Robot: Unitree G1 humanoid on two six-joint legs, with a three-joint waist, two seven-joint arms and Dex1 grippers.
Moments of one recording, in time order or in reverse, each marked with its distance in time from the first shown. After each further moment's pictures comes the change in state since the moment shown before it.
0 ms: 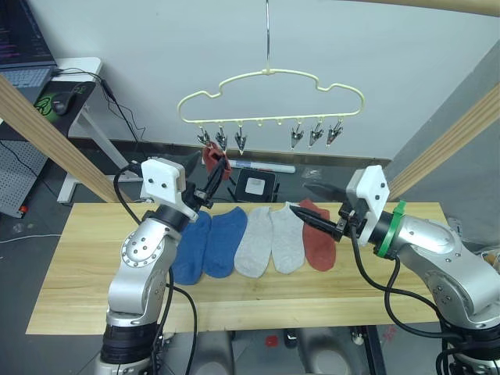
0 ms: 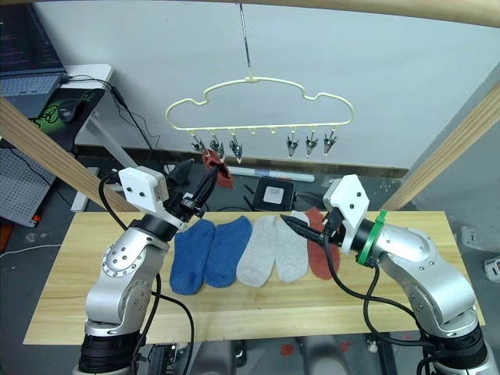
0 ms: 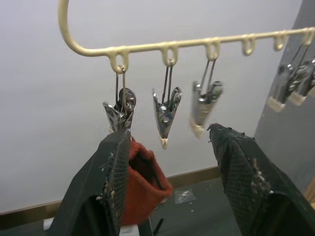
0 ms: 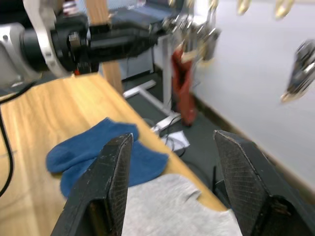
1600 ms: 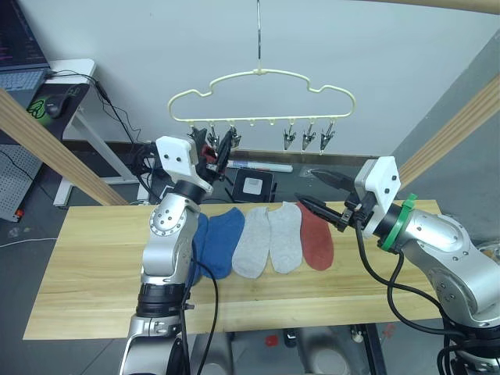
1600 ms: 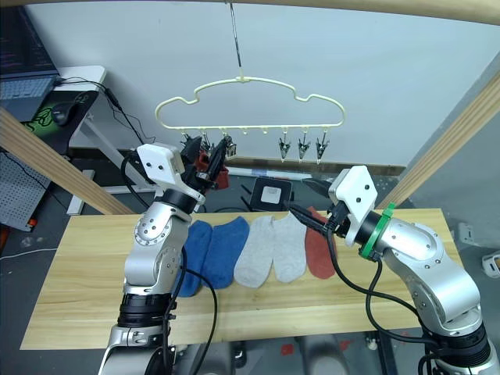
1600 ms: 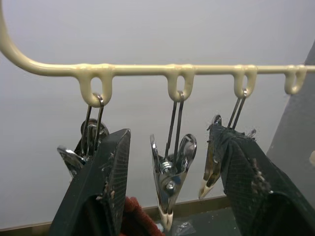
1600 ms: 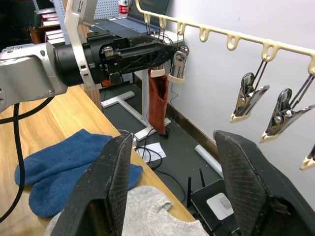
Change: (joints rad) left arm -0.225 -0.127 0.022 0.275 0.046 -0.115 0.043; right arm -0.013 -0.013 -0.006 -0.016 -0.020 -0.018 -0.041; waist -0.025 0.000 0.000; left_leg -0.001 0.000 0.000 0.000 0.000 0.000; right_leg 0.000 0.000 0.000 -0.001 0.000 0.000
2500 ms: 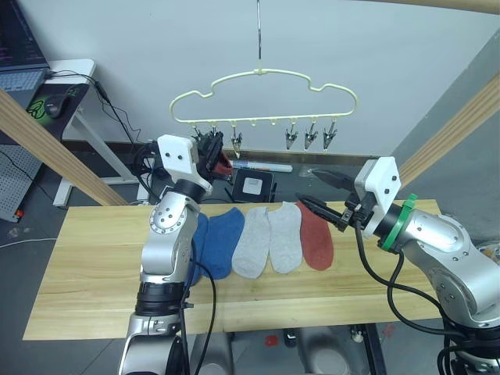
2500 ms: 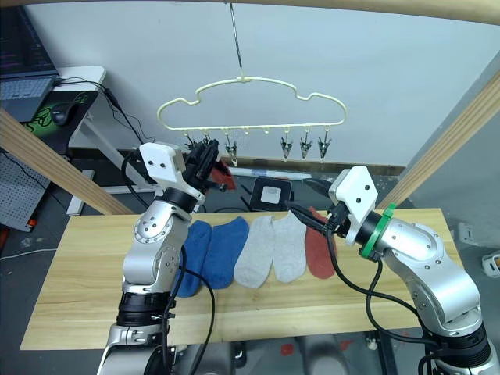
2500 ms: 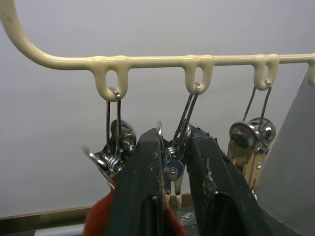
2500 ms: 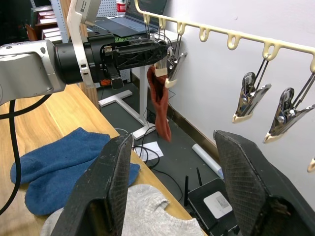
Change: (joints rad) left arm -0.007 0.012 -0.005 -0.009 0.024 0.047 0.024; right arm 0.006 0.000 0.000 0.000 -0.012 -0.006 0.002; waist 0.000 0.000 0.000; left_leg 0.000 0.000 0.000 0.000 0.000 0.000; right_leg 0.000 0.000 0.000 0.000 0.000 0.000
